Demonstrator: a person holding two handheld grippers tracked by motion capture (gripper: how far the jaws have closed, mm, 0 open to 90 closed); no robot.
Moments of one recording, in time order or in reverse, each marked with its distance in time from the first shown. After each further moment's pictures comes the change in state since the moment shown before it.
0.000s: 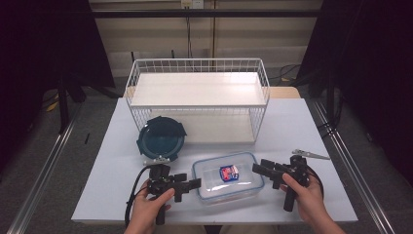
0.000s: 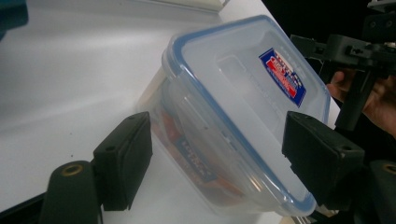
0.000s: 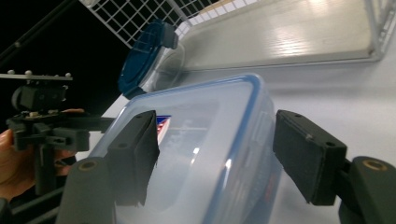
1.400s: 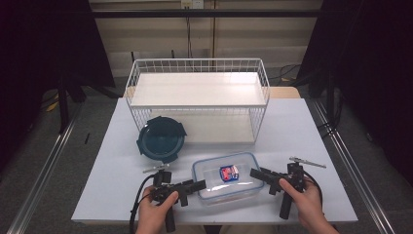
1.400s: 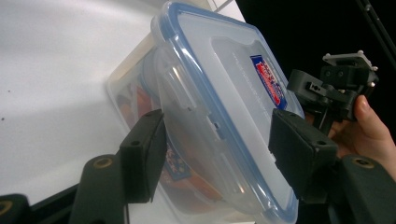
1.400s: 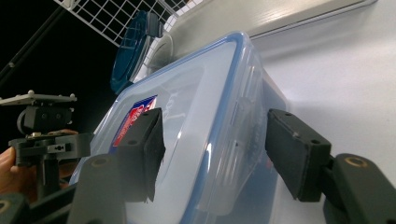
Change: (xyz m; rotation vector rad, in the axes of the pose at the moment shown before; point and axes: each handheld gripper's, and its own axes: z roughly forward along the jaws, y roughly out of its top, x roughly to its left) left arm 0.001 -0.023 0.014 -0.100 -0.088 -0.198; right arm -0.002 -0.022 0.005 0.015 -0.025 0.142
